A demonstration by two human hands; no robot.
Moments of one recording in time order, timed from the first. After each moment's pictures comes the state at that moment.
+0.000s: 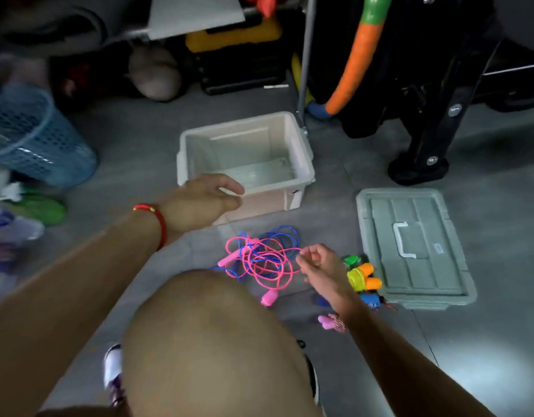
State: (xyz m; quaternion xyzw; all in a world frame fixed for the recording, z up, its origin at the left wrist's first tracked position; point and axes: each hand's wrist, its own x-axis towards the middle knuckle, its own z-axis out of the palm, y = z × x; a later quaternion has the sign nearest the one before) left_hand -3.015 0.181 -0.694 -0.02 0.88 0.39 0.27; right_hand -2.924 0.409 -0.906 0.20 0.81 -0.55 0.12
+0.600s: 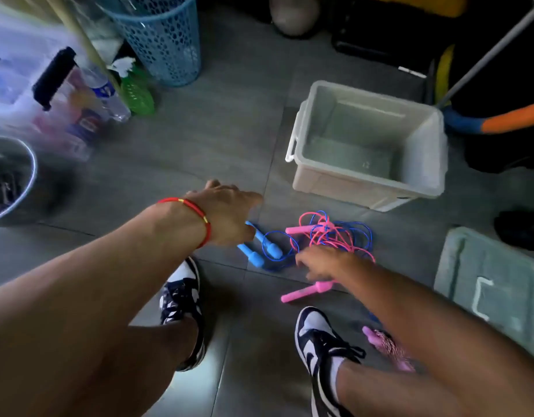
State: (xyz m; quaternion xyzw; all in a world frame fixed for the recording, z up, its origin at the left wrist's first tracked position) left_hand -2.943 0.000 -0.754 -0.01 0.93 0.11 0.34; right_hand -2.992 0.235 -0.956 -0.37 0.81 0.10 0.44
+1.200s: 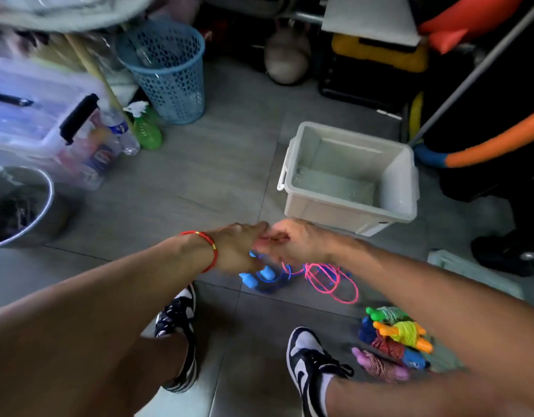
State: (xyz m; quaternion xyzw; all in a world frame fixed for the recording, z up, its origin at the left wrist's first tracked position) left_hand -2.923 0.028 -0.742 0.03 0.91 0.23 0.34; right_hand -2.999 0.195 -0.791 -0.35 0.80 -0.28 0.40
